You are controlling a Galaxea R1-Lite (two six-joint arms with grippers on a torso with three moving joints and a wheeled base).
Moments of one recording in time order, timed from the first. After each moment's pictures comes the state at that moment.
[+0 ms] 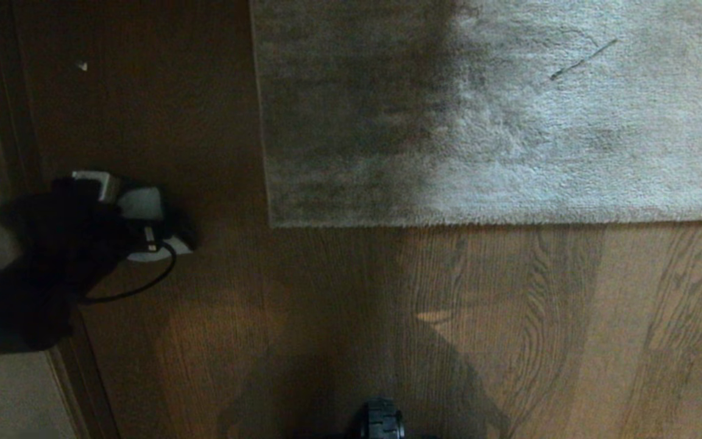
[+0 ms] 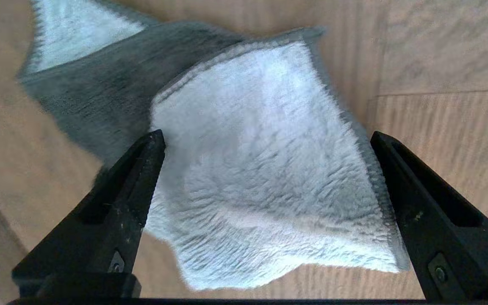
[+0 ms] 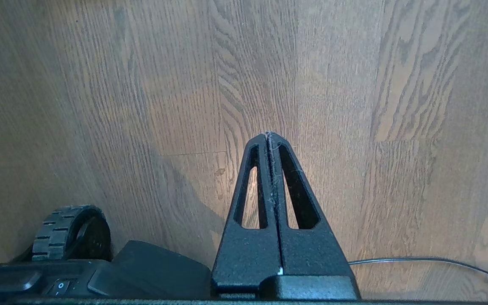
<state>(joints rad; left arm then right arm) 0.15 1.95 -0.71 -1.15 -0.05 0.08 0.00 0.00 0.00 -0.01 -0.04 0.05</state>
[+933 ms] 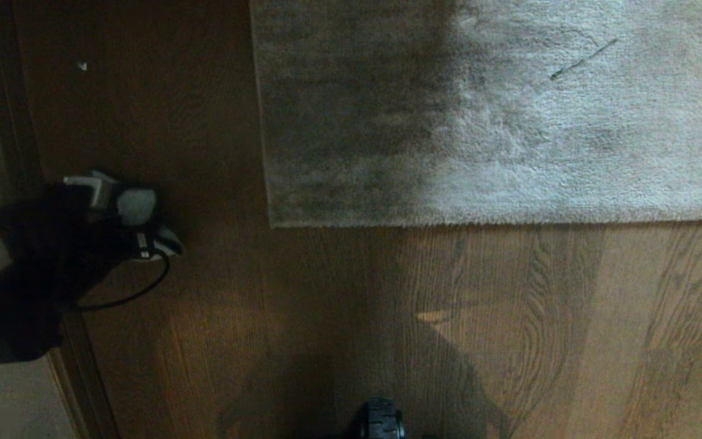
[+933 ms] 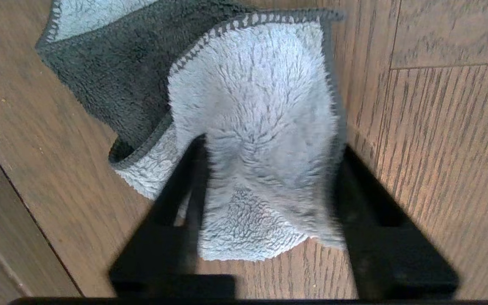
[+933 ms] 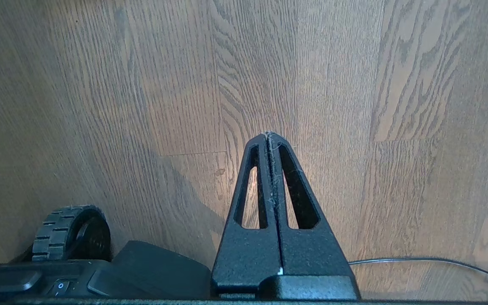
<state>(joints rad) 0.16 1.92 -0.66 -1.15 -0.05 0.08 0.00 0.00 0.00 -0.01 -0.04 0.05</state>
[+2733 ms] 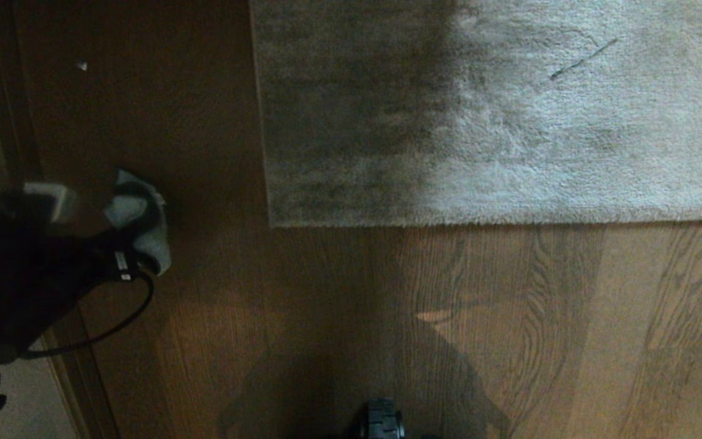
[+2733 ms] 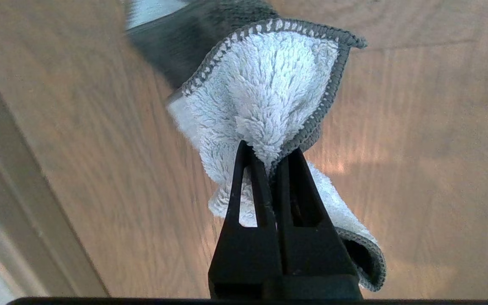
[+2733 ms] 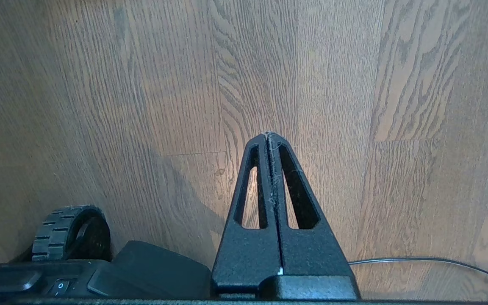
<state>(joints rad) 0.10 1.63 -0.41 -1.13 -0.05 0.08 0.00 0.00 0.00 -0.01 -0.04 0.05</state>
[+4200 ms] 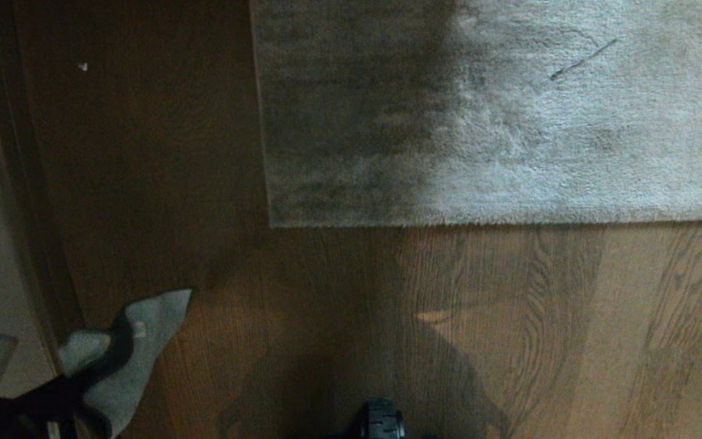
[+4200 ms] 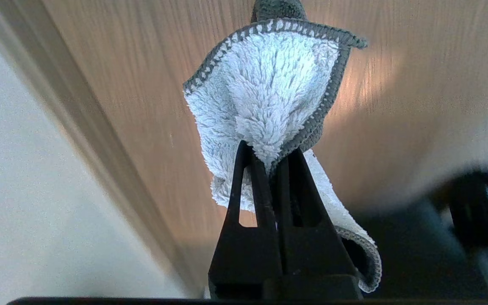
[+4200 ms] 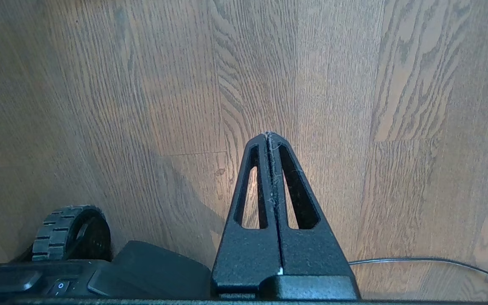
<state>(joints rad) 0.09 1.02 -0.01 -0.61 -0.06 0.08 0.00 0.00 0.00 -0.01 -0.04 0.05</state>
